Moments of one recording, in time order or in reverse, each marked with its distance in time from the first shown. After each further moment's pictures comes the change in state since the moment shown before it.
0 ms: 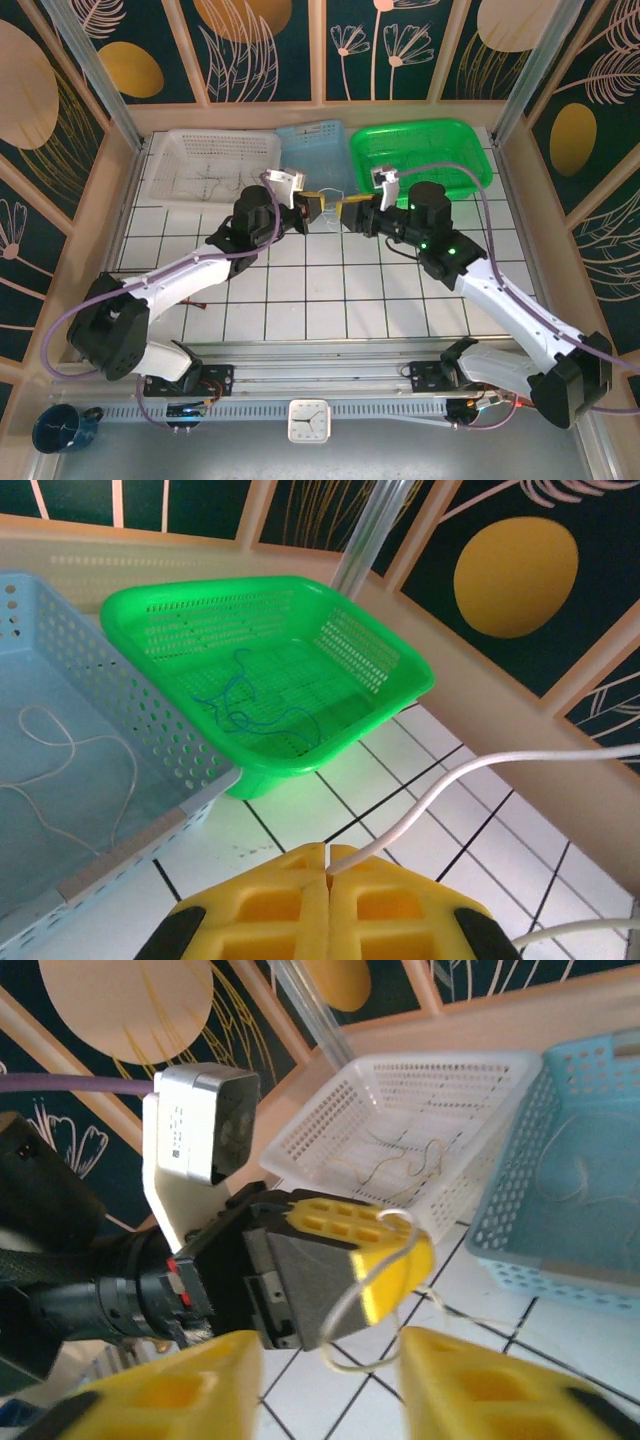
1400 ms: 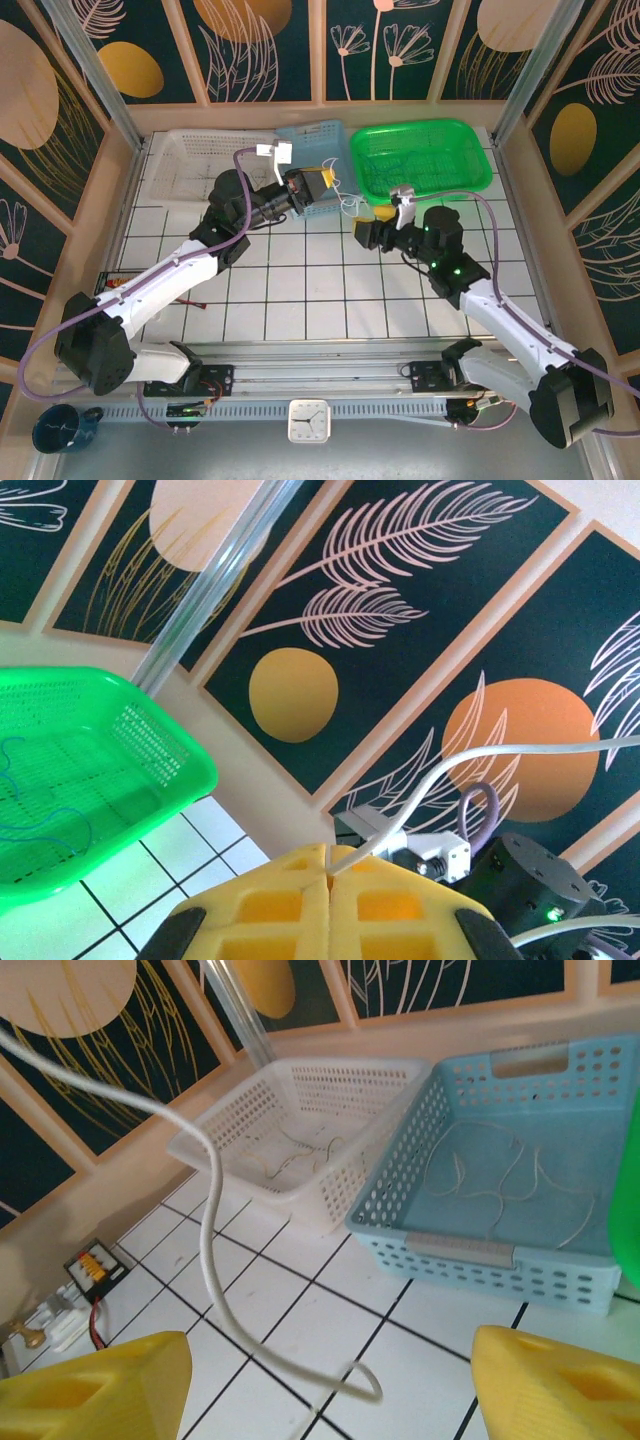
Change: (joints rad) left arm 0.000 -0.084 0.141 0.096 0.222 -0.351; right arm -0.103 -0.064 -0.262 0.200 0.011 -0.155
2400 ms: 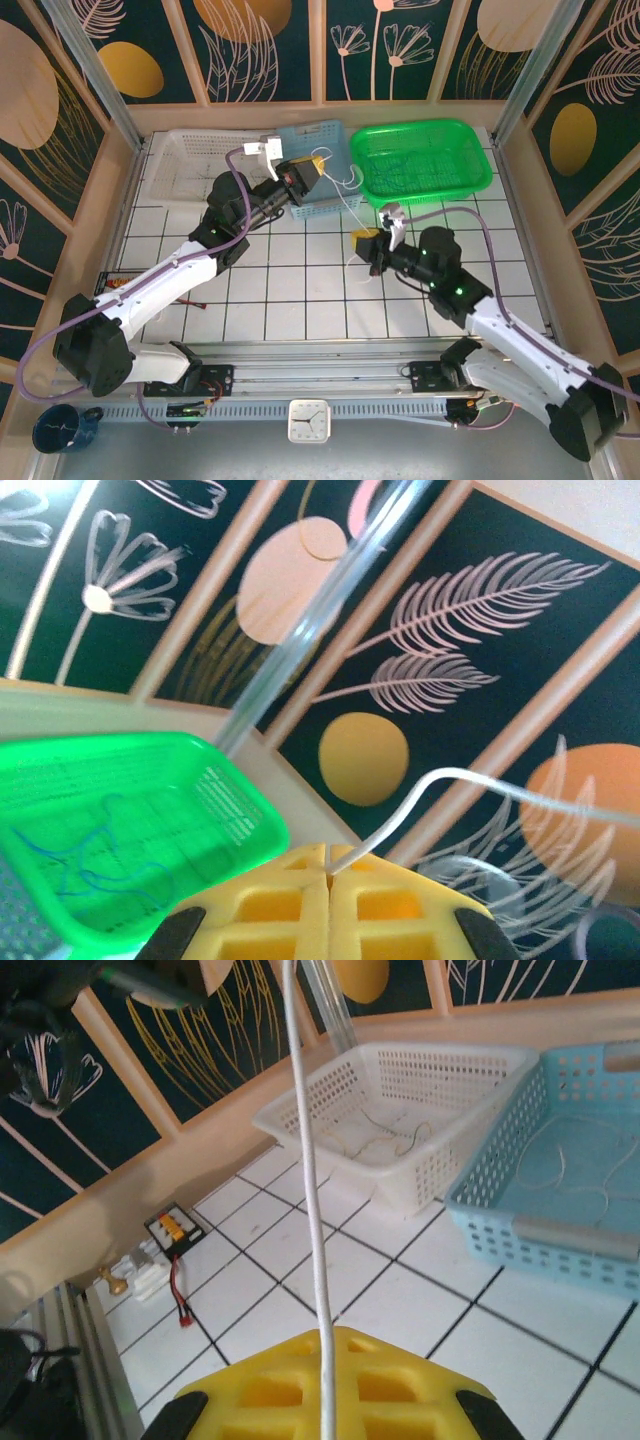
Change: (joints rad) left arm 0.000 -0.010 -0.010 0.016 -0.237 0.076; right arm 0.167 -0.184 -0.101 -0.043 0.029 0.024
